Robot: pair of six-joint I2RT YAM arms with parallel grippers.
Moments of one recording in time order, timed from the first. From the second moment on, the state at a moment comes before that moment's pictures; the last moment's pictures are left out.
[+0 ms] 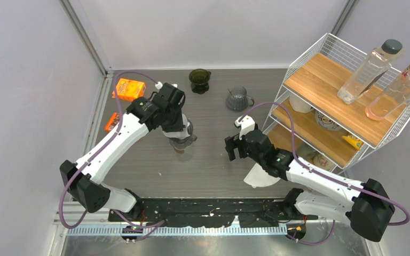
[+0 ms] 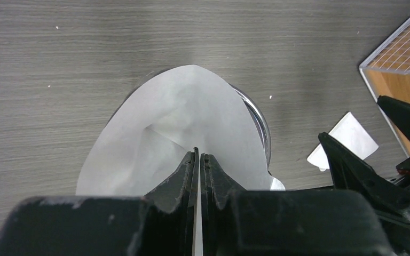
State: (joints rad) left arm -0.65 1.40 1.47 -1.06 -0.15 -0.68; right arm 0.82 1.02 0.58 -0.10 0.25 0.19
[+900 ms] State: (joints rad) left arm -0.65 1.46 1.45 -1.02 -0.11 -0.47; right arm 0.82 1.04 0.58 -0.13 0.32 0.19
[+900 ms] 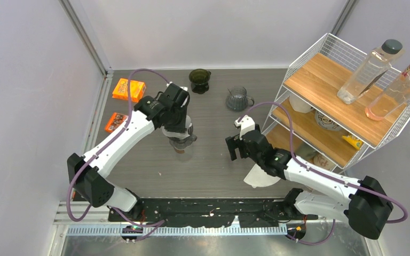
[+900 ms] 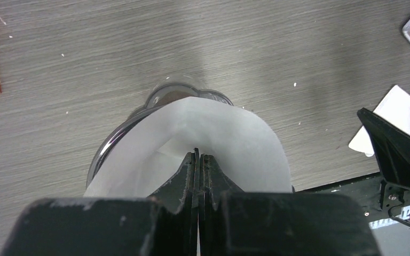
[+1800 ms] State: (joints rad) left arm -0.65 1.46 1.37 -0.98 -0.10 -0.44; right arm 0.82 1.06 0.59 -0.15 0.34 0.19
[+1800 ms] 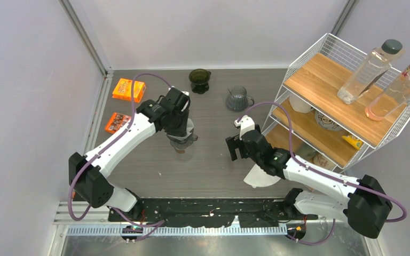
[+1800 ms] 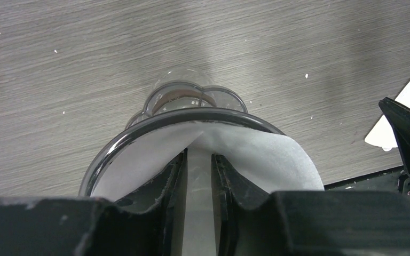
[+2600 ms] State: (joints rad) left arm -0.65 1.43 1.35 -0.95 -0.10 -0.44; right arm 0.82 1.06 0.59 -0.15 0.35 0.19
